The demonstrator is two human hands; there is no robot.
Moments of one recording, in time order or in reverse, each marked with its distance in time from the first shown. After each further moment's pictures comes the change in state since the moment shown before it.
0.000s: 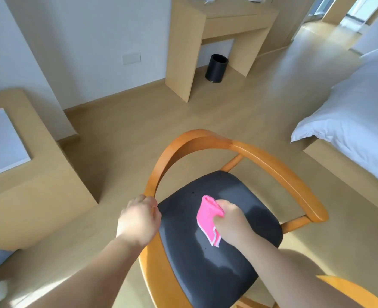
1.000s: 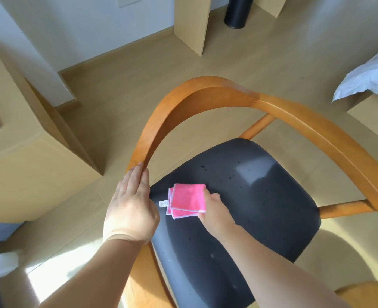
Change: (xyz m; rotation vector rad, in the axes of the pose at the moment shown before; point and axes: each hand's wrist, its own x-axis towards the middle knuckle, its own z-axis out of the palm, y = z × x) left_hand 0.034 -0.013 0.096 0.175 0.104 0.039; right_hand 0.154 0.131 0.146 -0.347 -0.207 -0.107
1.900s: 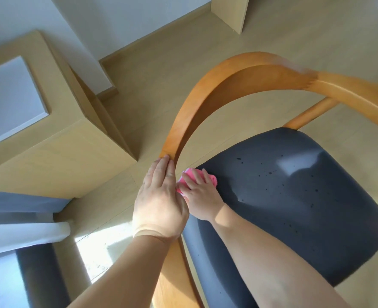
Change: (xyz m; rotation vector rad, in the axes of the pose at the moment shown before) left_hand 0.000 0.004 0.001 -0.054 0.053 -0.071; right_hand 0.074 -0.065 0.069 -0.552 0.153 -0.717
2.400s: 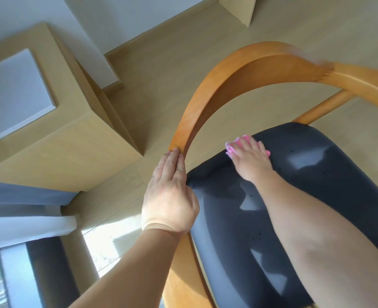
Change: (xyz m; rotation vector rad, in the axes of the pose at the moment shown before) left_hand 0.000 -0.002 0.004 0.007 -0.020 0.009; right_hand 0.002 0.132 -0.014 0.008 0.026 0.392
